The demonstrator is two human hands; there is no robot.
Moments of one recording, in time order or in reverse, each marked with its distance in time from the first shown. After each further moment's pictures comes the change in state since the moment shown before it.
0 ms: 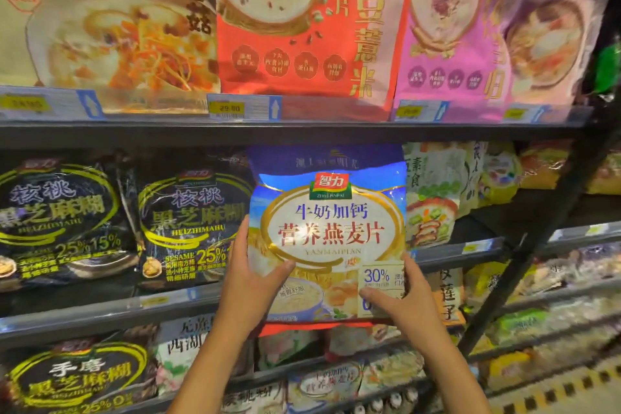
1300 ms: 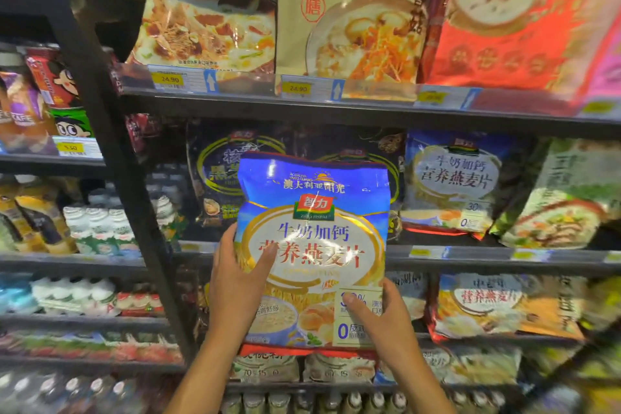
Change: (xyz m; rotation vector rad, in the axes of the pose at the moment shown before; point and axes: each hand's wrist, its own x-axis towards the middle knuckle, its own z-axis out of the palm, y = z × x) left_hand -0.071 -0.057 -0.272 0.178 0.360 -0.142; right_hand -0.133 -0.049 0.263 0.097 -0.212 0.085
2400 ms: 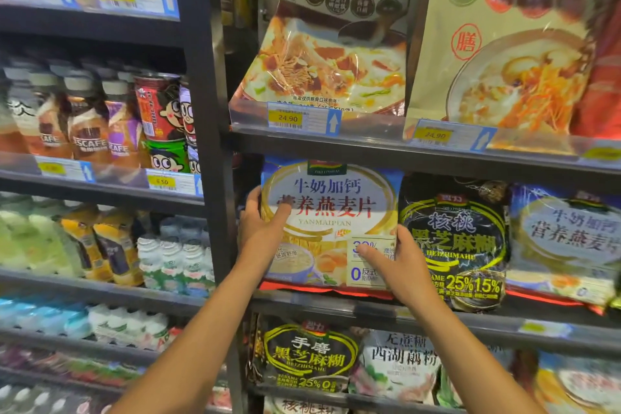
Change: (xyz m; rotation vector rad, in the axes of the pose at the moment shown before) left_hand 0.221 -0.013 -0.072 -0.154 -0.006 -0.078; right_hand 0.151 -0.100 0.147 -0.169 -0.058 -0.235
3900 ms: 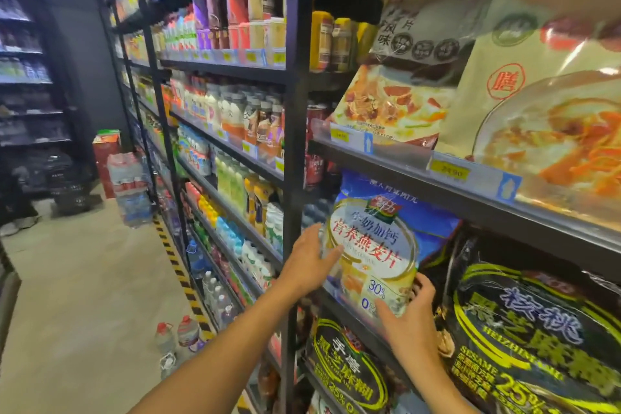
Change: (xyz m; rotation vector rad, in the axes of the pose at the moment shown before) left_hand -0.129 0.037 0.045 0.597 0.279 -0.052; right_hand 0.027 0.075 0.006 0.012 -0.419 -0.137
